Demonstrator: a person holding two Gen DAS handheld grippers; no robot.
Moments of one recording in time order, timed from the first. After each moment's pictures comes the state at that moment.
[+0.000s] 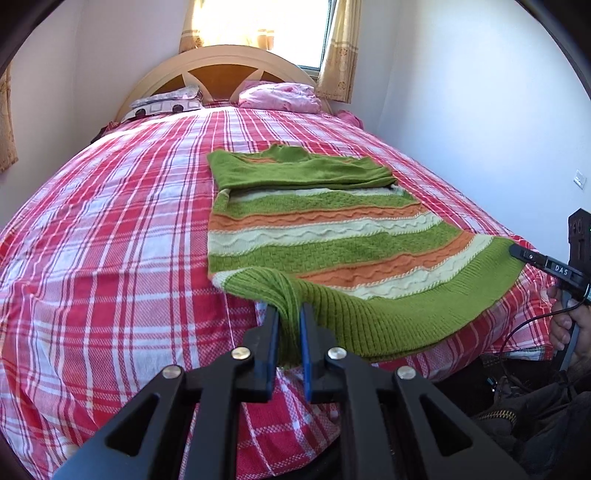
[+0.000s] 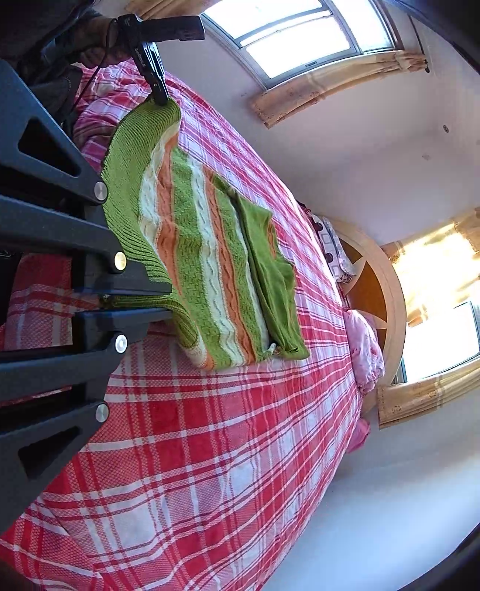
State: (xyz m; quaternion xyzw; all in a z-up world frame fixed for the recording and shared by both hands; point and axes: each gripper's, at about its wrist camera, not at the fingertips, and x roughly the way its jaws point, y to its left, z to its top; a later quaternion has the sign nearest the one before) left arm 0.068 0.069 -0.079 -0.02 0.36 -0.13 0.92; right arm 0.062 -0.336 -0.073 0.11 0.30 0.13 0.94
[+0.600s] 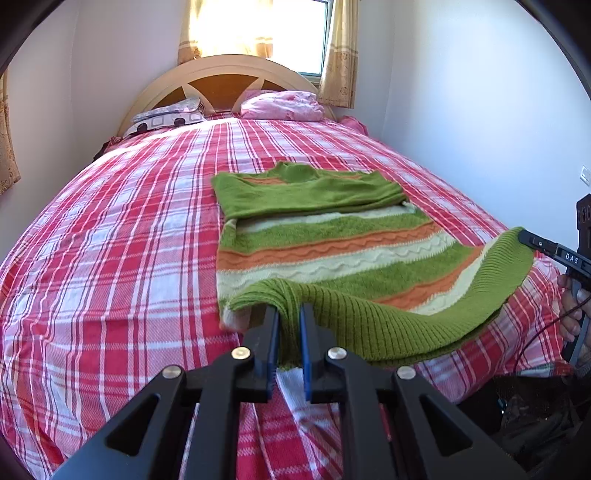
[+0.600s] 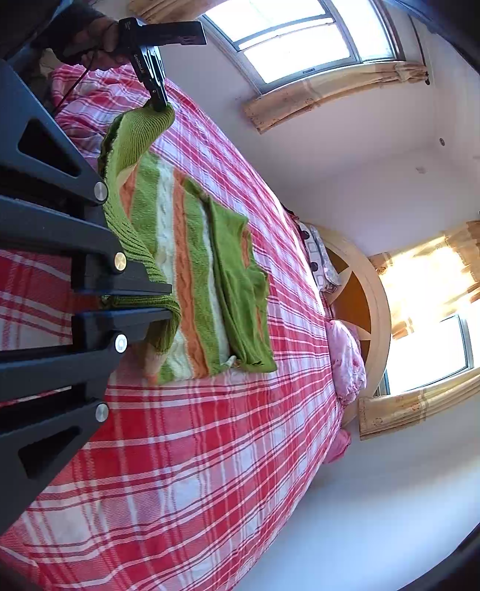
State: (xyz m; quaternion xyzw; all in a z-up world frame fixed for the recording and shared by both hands) left arm 0.105 0.069 -0.058 0.00 0.34 -0.12 0.93; right arm 0.105 -0.330 -0.040 0.10 0.27 0.14 0.95
